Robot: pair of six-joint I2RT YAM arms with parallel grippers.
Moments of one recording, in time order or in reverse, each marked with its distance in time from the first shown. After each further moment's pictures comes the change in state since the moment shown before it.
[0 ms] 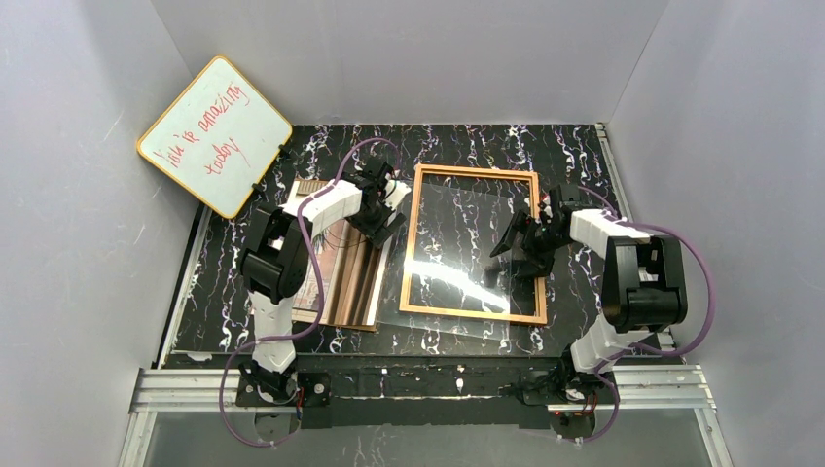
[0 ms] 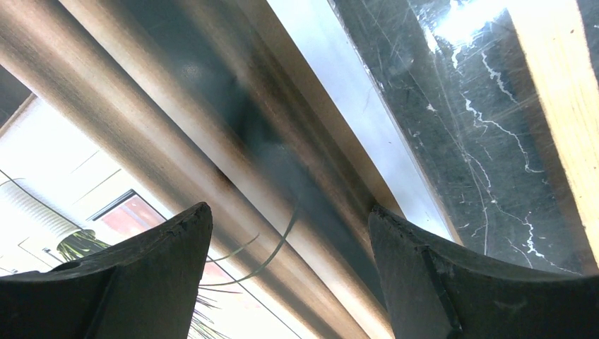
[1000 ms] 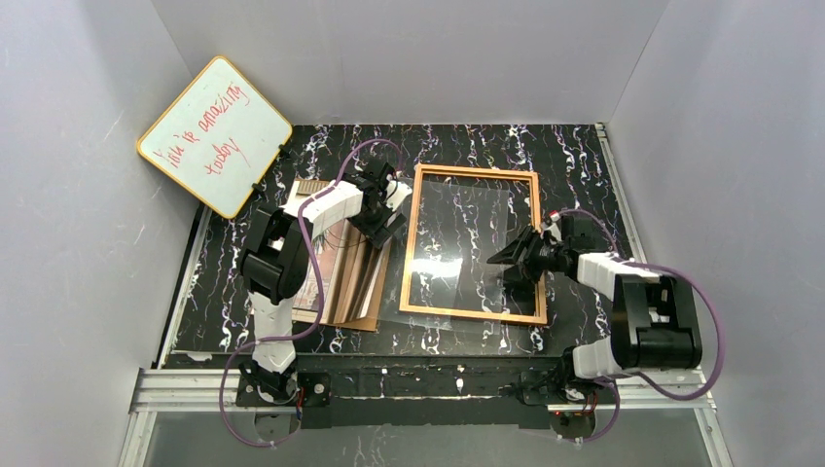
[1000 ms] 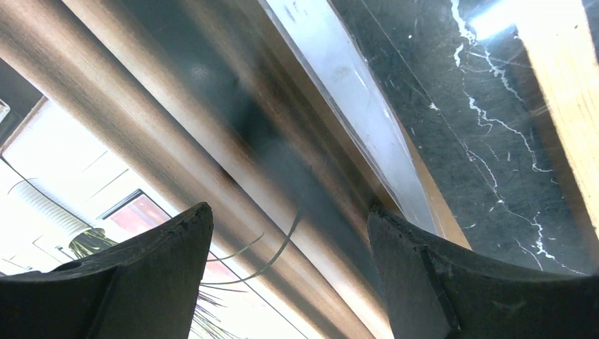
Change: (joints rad) left arm -0.013 -0.004 -0.009 0.011 -0.022 0.020; right arm -0.037 -0.208 -0.386 0.467 -0.303 0.256
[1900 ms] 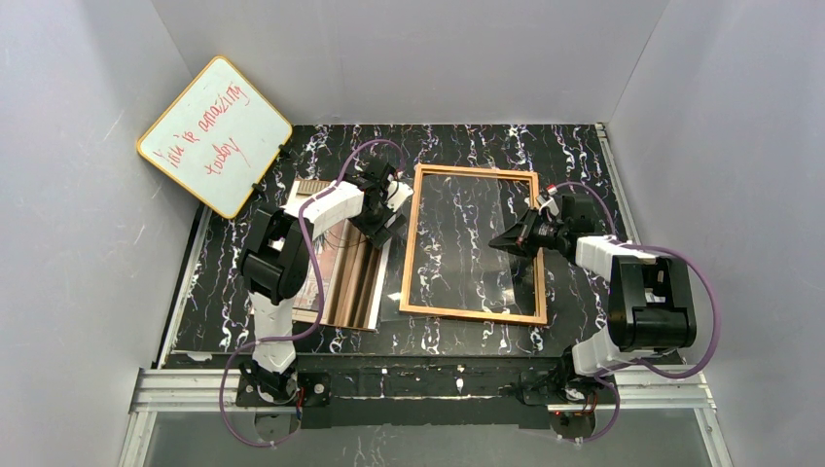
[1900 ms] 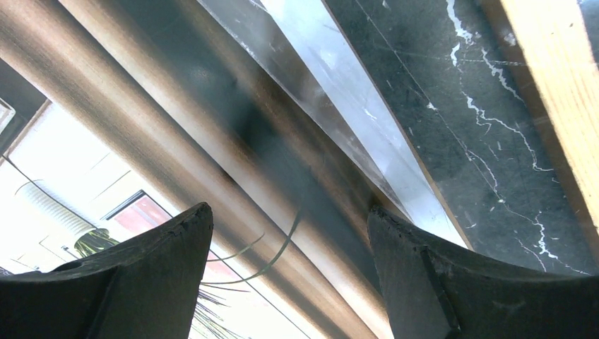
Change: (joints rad) left arm -0.006 0.000 0.000 0.002 -0.009 0.015; right arm -0.003 0.074 0.124 0.161 -0.080 -0.037
